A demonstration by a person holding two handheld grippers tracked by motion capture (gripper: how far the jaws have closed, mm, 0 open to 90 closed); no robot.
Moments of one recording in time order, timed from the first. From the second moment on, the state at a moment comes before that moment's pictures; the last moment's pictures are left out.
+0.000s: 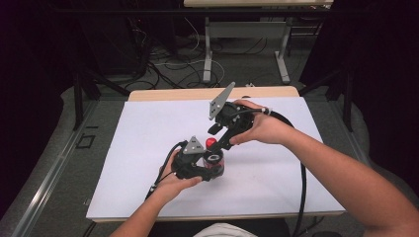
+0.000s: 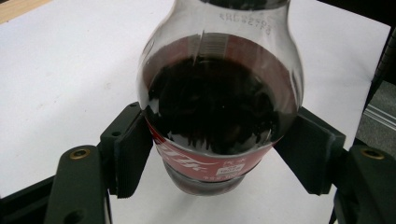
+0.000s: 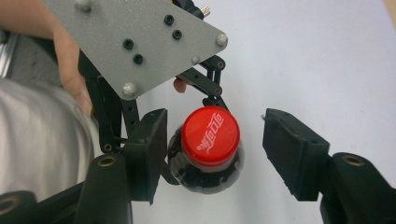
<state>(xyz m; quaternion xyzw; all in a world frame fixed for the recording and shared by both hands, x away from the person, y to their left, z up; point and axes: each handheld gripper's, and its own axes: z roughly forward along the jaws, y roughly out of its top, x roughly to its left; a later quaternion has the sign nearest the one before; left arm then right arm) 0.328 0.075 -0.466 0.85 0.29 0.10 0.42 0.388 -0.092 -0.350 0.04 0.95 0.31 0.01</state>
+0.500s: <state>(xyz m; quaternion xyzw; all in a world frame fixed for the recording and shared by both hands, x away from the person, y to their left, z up) 0.330 0.077 -0.465 0.86 0.29 0.11 0.41 0.359 -0.089 -0.357 0.14 0.93 0.33 0.07</state>
